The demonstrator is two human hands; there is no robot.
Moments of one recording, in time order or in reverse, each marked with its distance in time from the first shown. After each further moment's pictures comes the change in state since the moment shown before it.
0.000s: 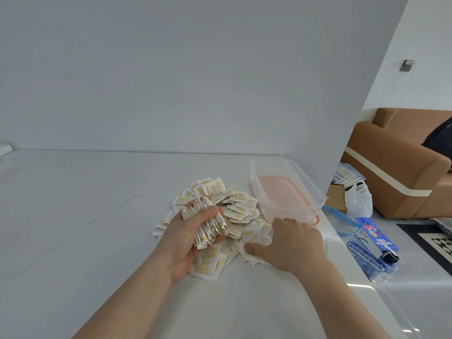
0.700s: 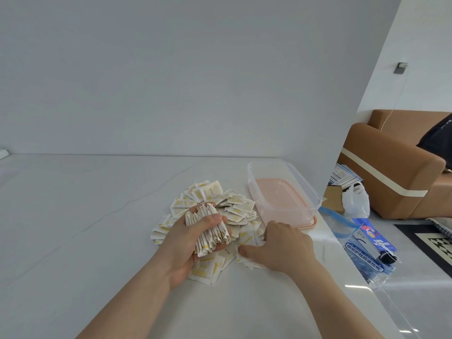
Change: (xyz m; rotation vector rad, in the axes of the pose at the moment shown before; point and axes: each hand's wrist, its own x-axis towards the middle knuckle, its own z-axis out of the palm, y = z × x) left_hand -0.003 -0.002 0.004 0.026 -0.075 0.007; right_hand 0.004 -0.006 0.007 0.146 -0.037 0.053
